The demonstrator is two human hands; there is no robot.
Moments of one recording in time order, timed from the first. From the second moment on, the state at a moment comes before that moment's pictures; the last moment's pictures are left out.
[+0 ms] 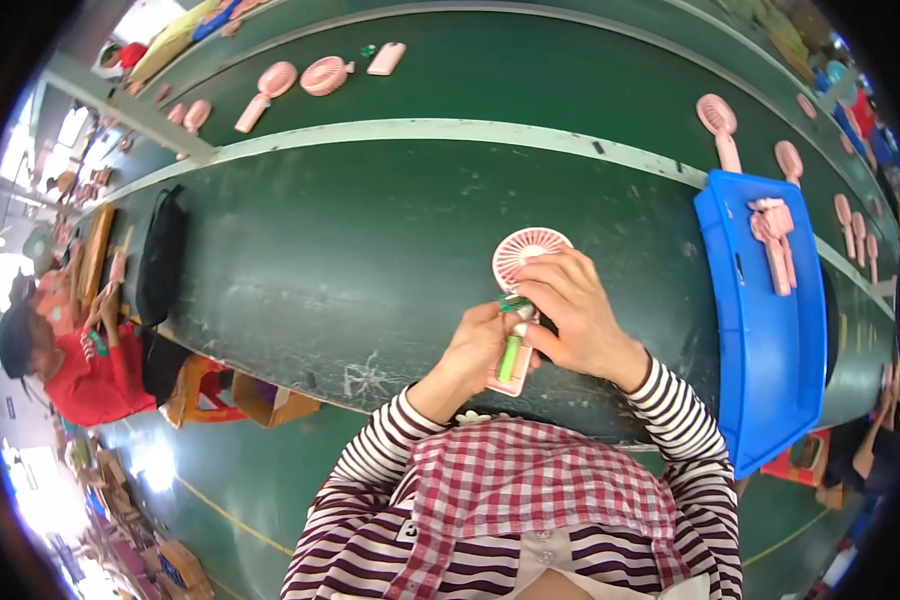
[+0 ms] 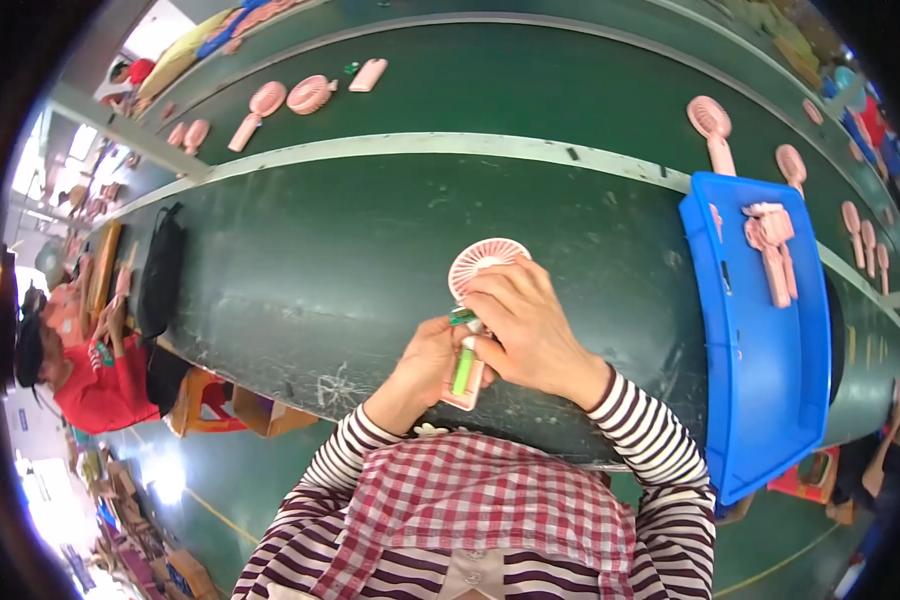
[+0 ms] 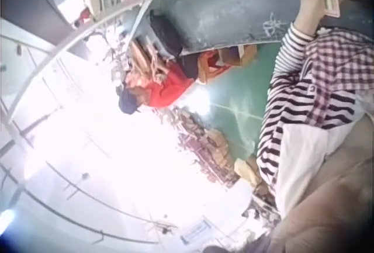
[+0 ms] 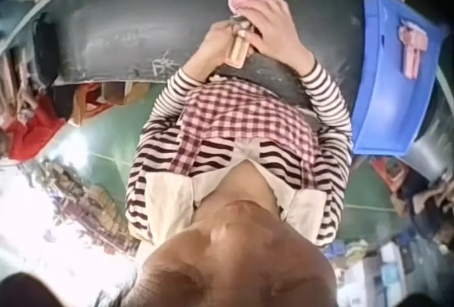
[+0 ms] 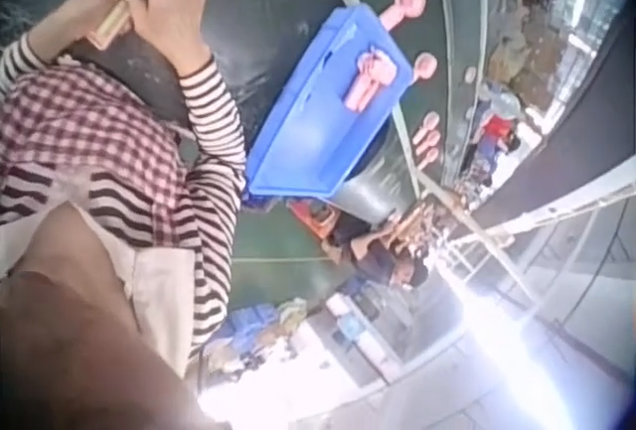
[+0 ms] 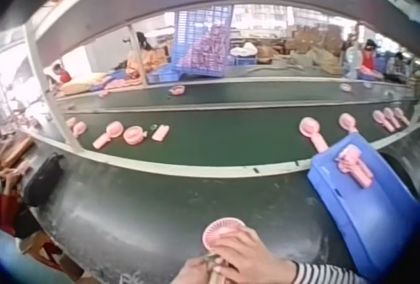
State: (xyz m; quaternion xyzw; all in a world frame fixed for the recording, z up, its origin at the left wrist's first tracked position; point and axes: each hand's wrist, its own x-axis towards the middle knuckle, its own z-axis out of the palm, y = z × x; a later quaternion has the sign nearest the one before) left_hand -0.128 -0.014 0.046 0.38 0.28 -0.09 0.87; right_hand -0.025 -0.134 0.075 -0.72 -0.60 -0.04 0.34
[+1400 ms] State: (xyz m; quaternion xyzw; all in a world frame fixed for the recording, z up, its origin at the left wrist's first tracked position) left_hand -0.130 -0.032 0.040 0.37 0.30 -0.04 0.88; right_hand -0.058 -0.168 0.028 -0.73 -0.55 -0.20 0.35
